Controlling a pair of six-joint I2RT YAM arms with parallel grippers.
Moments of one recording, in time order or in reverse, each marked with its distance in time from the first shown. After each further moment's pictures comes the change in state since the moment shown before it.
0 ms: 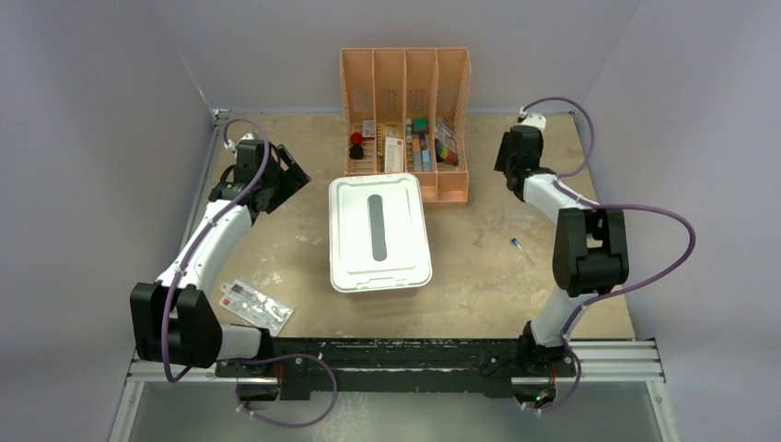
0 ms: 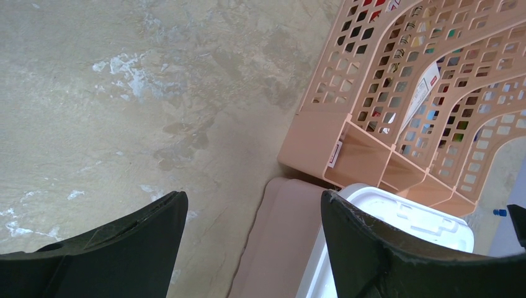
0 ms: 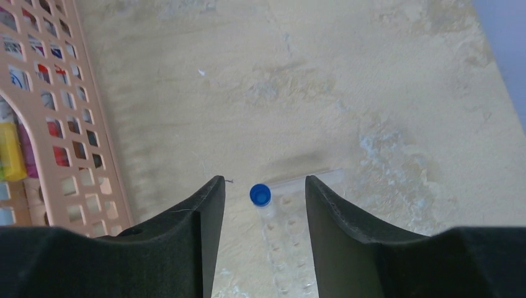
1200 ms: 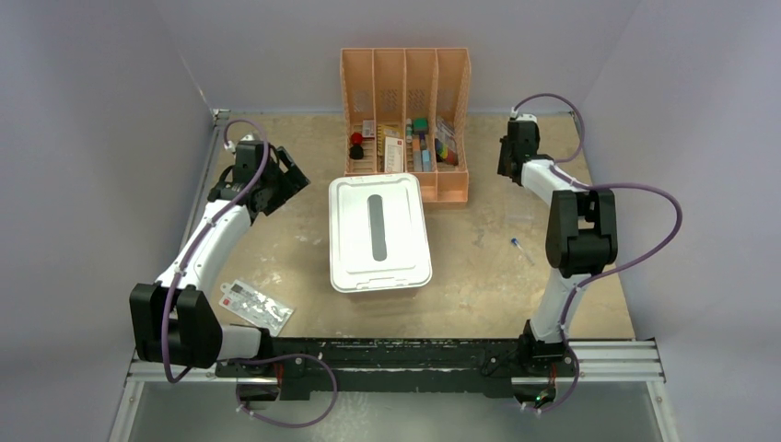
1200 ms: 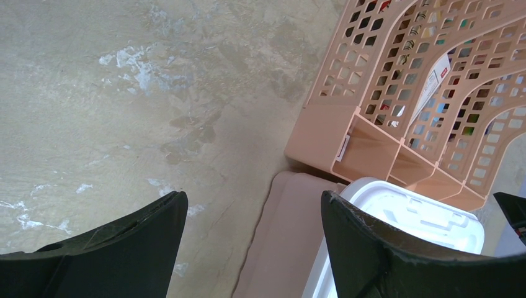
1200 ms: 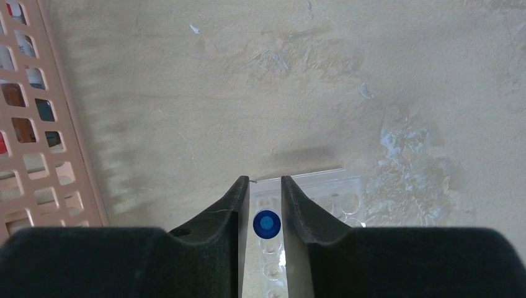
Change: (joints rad) left arm 0.008 -0.003 0.001 -0.027 0.011 0.024; right arm -0.031 0.155 0.193 -0.211 -0.089 -0.058
